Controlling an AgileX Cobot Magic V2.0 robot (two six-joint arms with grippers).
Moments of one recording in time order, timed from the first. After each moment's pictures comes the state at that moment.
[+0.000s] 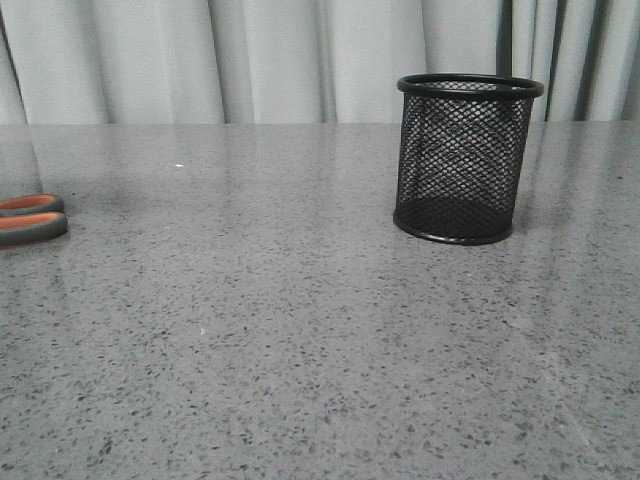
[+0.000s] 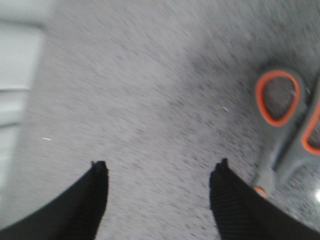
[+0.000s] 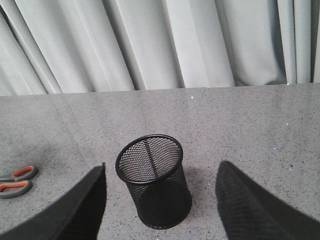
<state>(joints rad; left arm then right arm) -0.23 1.41 -1.27 0.25 0.96 0.82 0.28 0.45 -0.61 0.17 0.39 0.04</state>
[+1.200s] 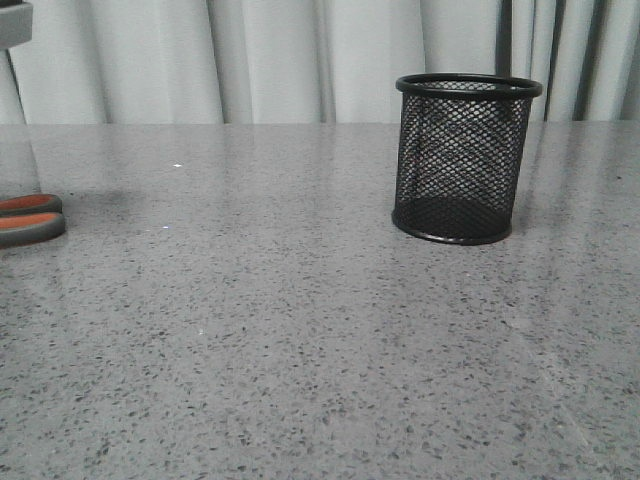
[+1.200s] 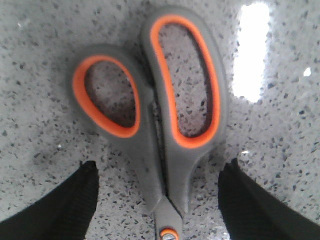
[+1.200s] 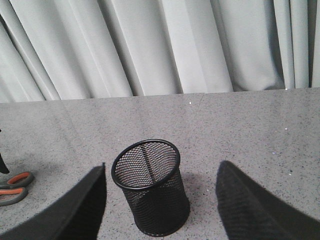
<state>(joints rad) -0.07 1.64 -1.28 -0.13 1.17 1.53 0.28 0.45 -0.58 0.17 0.32 0.04</state>
